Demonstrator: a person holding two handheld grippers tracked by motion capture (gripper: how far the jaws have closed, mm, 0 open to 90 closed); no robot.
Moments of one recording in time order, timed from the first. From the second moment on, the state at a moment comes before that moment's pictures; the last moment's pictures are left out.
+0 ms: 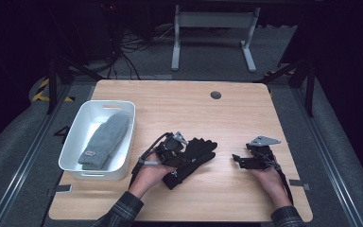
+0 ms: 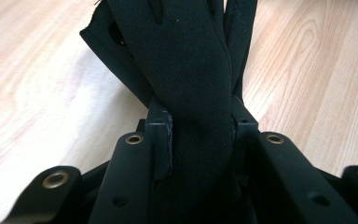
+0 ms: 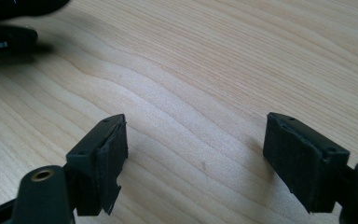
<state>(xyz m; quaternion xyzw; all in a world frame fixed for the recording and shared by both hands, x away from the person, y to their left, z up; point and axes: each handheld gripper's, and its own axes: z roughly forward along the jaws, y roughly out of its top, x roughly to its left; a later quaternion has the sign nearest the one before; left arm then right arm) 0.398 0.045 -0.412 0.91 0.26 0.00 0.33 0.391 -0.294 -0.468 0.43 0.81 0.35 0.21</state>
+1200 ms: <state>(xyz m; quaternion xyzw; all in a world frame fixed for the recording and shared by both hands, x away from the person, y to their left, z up) 0.436 0.183 -0.308 0.86 0.37 0.06 0.35 0.391 -0.294 -0.469 0.43 0.81 0.35 0.21</state>
